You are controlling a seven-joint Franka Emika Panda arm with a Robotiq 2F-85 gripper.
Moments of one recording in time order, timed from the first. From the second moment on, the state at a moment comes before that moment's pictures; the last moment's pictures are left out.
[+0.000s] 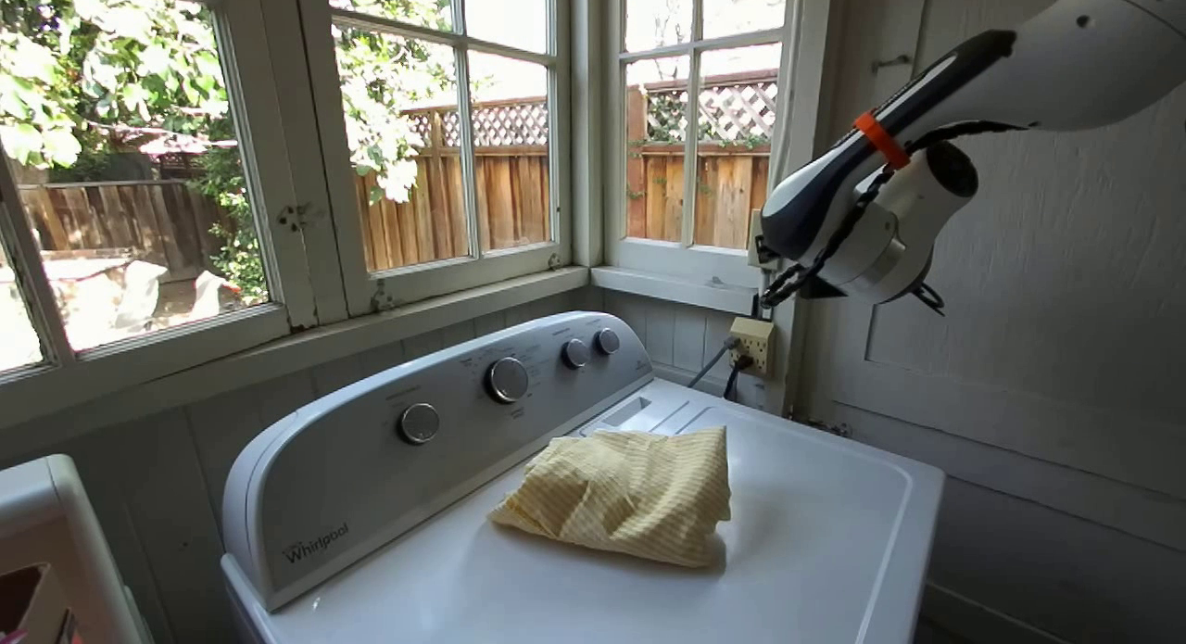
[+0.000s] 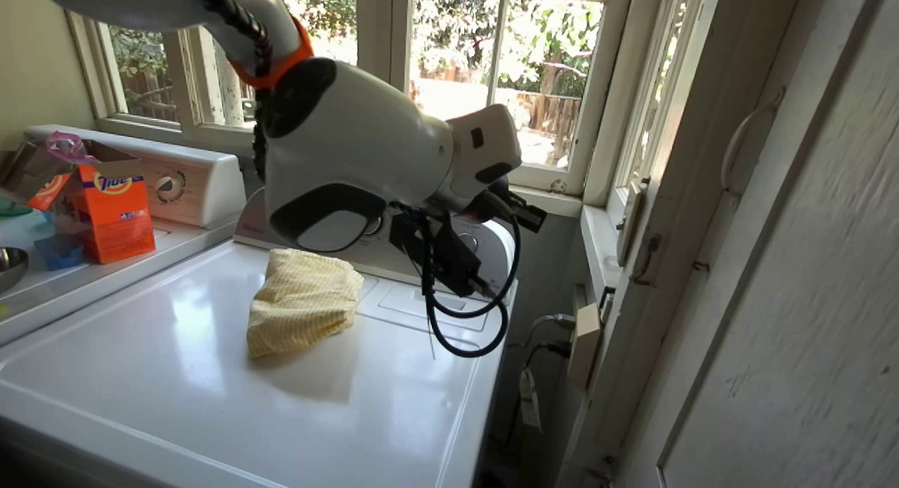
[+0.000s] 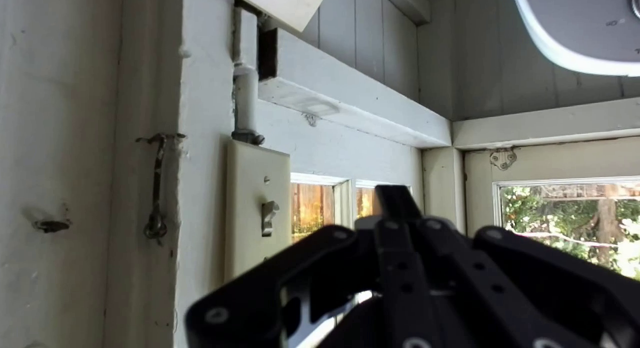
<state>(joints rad) 1.92 -0.48 -2.00 -2.39 0.29 3.79 -0.62</state>
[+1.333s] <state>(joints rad) 2.07 -0.54 -2.13 -2.28 0.24 3.81 -0.54</state>
